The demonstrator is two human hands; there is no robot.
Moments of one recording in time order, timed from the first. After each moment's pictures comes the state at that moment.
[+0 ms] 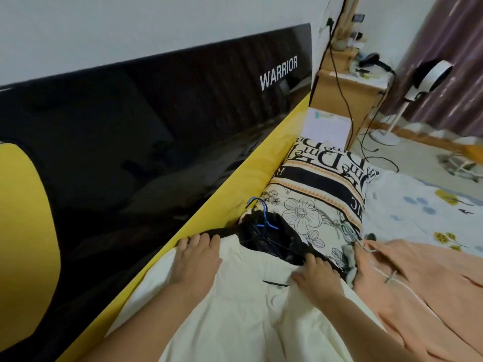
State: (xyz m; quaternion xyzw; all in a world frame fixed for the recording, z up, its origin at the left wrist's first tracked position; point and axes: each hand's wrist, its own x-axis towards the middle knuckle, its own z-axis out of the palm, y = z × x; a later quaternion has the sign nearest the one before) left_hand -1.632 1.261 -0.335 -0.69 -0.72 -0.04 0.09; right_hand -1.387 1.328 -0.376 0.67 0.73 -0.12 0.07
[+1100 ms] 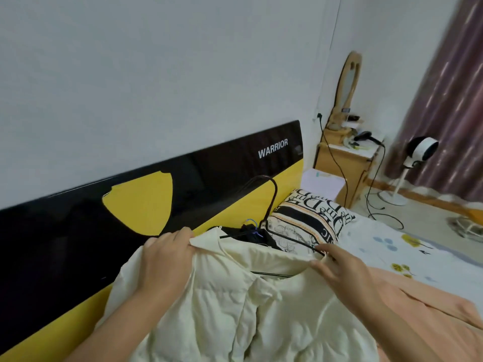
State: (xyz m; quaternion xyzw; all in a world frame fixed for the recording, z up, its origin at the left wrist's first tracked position) left_hand -1.510 0.943 -0.083 -0.57 -0.72 -0.31 0.23; right_hand -1.227 1.059 -0.089 0.49 0.80 -0.15 -0.31
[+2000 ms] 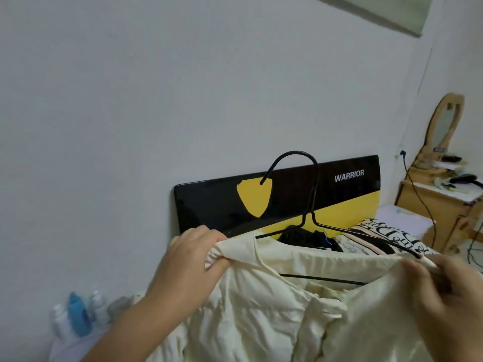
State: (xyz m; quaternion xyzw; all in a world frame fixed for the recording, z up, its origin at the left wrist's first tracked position) left_hand -1.407 0.557 0.018 -0.53 -0.74 -0.39 0.16; right_hand -1.157 0.768 -0.008 0.31 0.72 -0.08 -0.62
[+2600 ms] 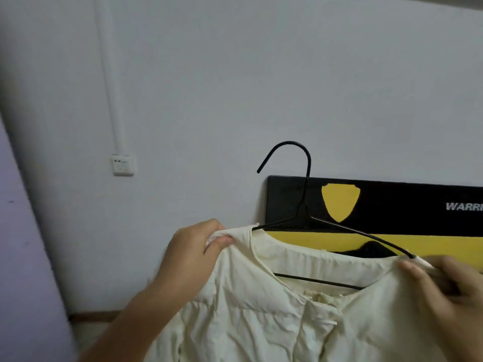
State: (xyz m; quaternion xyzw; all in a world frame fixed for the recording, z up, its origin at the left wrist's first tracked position) left_hand -1.308 0.379 0.020 -0.29 -0.82 -0.45 0.21; right_hand -1.143 0.664 0.018 0.16 0.83 -0.24 -0.49
